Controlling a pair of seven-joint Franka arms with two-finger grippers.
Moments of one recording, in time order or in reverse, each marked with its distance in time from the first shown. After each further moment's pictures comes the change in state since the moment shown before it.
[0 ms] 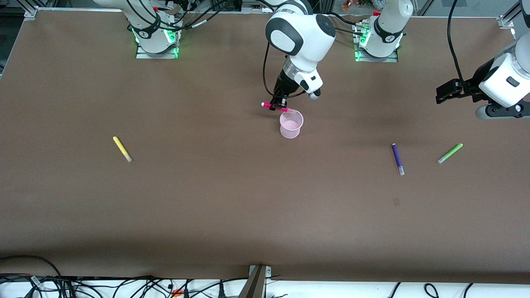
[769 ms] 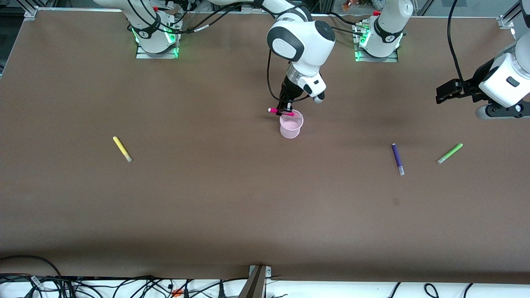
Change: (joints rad) left arm 0.000 0.000 0.000 0.000 0.000 0.000 0.000; right arm 0.001 0.038 0.000 0.003 0.000 0.075 0.021
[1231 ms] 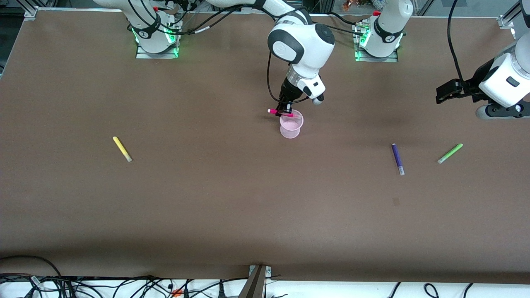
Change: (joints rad) left arm 0.000 0.000 0.000 0.000 0.000 0.000 0.000; right arm 0.000 0.009 0.000 0.000 -0.003 -0.001 0.000
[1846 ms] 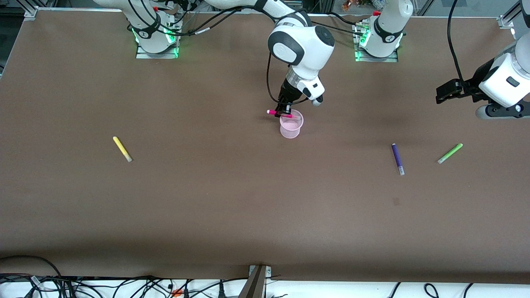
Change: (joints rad) left arm 0.000 0.000 0.000 0.000 0.000 0.000 0.000; right arm 0.000 0.013 0.000 0.000 -0.006 -0.002 0.000
